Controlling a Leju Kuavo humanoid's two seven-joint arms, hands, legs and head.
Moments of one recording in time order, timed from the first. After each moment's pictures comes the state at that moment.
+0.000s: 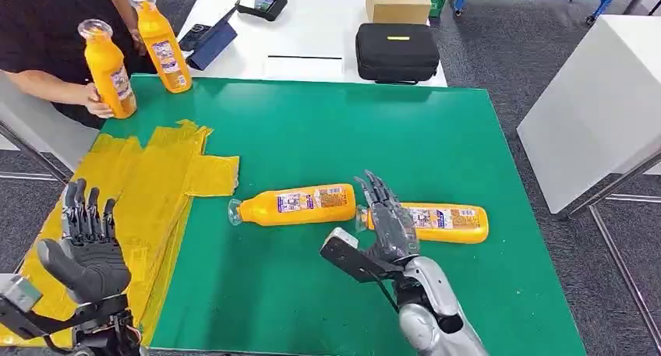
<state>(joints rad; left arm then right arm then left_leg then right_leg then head) 0.20 -0.07 -0.06 -1.72 0.19 0.21 -0.54 -0.13 -0.03 0.40 -1.35 0.92 -0.07 0.05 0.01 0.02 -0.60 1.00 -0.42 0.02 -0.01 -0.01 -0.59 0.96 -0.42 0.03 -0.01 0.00</state>
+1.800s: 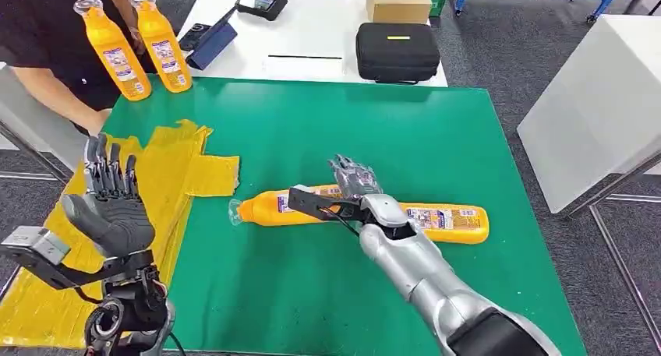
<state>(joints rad) -0.03 -0.08 -0.18 -1.62 0.21 0.28 -0.56 -0.68 0.17 0.46 -0.50 1.01 0.07 0.09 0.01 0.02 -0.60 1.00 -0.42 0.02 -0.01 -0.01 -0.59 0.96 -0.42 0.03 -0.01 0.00</state>
